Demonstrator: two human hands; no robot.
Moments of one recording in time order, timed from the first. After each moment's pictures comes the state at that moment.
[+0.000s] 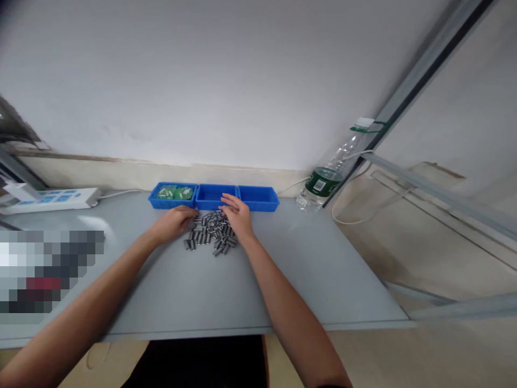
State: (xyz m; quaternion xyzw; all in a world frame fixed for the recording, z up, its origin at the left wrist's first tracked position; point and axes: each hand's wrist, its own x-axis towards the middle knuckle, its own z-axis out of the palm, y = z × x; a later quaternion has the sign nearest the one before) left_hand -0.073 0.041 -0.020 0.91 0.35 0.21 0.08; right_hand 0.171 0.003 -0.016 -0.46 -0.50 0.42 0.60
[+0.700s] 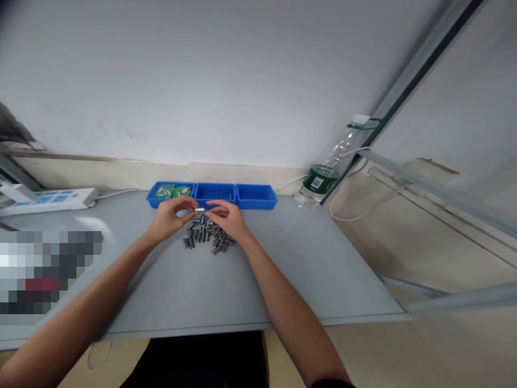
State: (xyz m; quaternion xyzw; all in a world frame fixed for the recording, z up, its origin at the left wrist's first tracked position) left_hand -0.052 0.014 0.014 0.80 0.30 0.46 0.23; right_hand 0.162 -0.011 -0.009 -0.41 -0.60 0.45 0.52
